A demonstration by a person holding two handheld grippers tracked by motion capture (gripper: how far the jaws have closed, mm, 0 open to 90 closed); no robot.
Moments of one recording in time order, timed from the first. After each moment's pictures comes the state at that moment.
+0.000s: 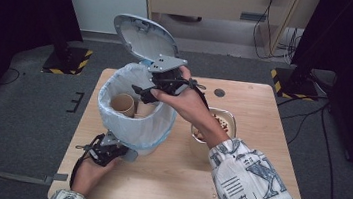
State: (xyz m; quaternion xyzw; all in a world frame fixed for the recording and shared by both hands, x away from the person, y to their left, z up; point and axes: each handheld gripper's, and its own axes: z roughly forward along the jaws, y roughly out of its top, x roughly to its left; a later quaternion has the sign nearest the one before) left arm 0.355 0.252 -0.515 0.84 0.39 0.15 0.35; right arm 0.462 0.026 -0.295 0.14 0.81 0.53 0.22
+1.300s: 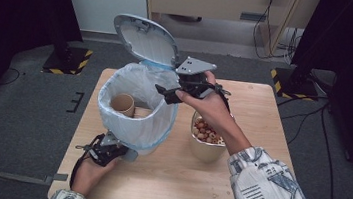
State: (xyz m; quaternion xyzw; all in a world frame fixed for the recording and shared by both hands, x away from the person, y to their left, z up) left arm 0.355 0.252 -0.515 0.84 0.39 0.15 0.35; right arm 0.464 -0.033 -0.300 0.18 0.79 0.53 0.23
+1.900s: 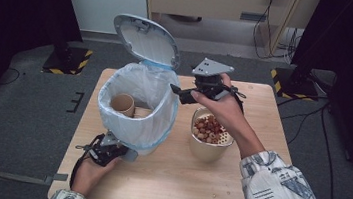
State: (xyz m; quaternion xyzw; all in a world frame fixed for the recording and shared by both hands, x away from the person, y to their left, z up) left arm 0.355 0.252 -0.515 0.84 0.39 0.15 0.35; right arm 0.466 -0.072 -0.302 0.21 0.78 0.53 0.25
